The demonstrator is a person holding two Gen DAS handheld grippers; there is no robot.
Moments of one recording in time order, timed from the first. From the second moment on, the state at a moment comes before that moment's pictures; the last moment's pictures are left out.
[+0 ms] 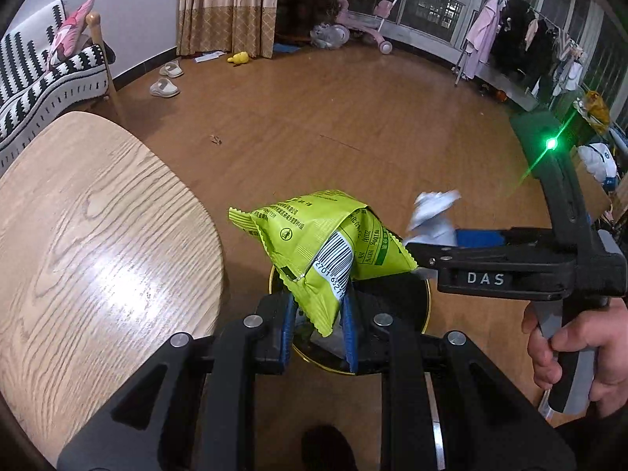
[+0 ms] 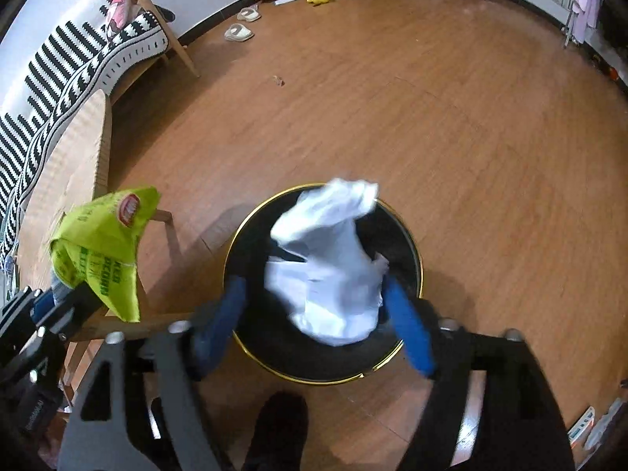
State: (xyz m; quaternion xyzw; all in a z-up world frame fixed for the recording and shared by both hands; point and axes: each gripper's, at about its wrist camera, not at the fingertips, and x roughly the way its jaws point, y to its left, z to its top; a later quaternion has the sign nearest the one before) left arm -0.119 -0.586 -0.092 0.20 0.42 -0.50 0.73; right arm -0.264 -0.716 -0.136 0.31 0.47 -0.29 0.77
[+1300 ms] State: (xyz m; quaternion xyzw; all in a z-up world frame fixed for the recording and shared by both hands) left arm -0.001 -0.444 -0.029 0.11 0.39 -0.40 0.82; right arm -0.162 -0.627 -0.051 0.26 0.39 -0.22 0.85
